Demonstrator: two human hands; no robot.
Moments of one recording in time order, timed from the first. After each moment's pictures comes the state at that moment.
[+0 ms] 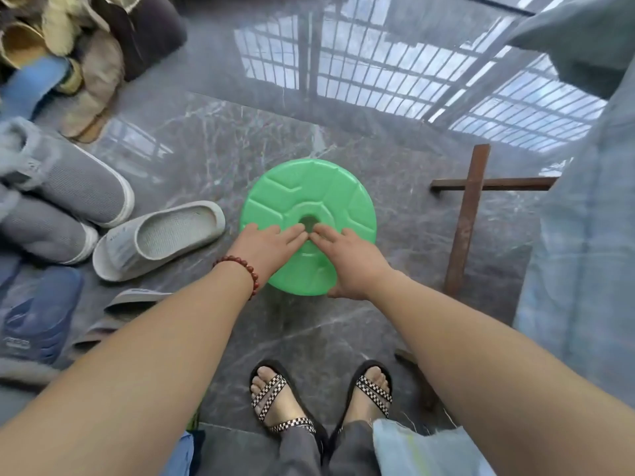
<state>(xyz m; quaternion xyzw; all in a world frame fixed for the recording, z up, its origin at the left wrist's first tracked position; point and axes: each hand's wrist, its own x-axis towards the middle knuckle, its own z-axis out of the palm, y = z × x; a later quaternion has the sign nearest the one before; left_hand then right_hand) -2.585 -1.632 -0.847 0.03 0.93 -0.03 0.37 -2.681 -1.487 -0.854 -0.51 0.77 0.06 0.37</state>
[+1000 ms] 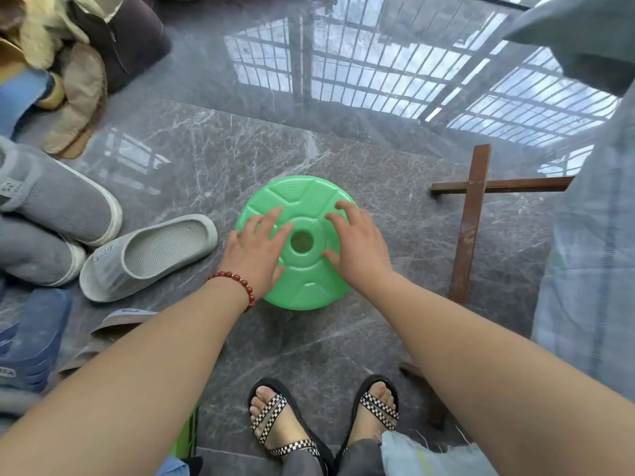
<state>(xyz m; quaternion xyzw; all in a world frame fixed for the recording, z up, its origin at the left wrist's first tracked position) -2.587 -1.637 -0.883 -0.14 0.95 0.07 0.28 -2.700 -1.494 -0.885 -0.36 0.89 -0.08 0.29</state>
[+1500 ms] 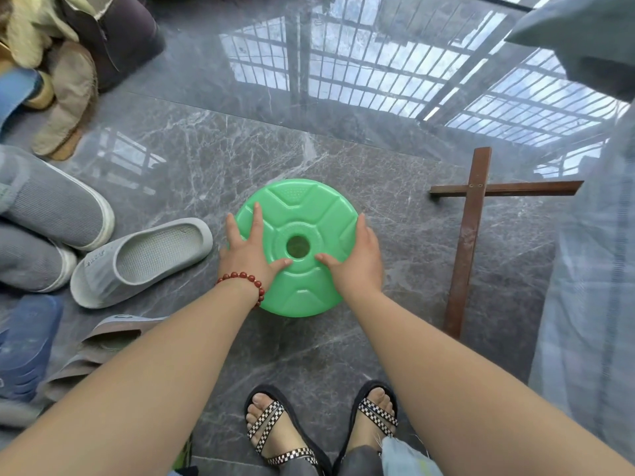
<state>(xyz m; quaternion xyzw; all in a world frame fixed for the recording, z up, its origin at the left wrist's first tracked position) -2.593 -1.637 -0.907 -0.41 0.82 0.28 0.28 -2.683 -1.495 -0.899 -0.02 0.90 -0.26 0.35</state>
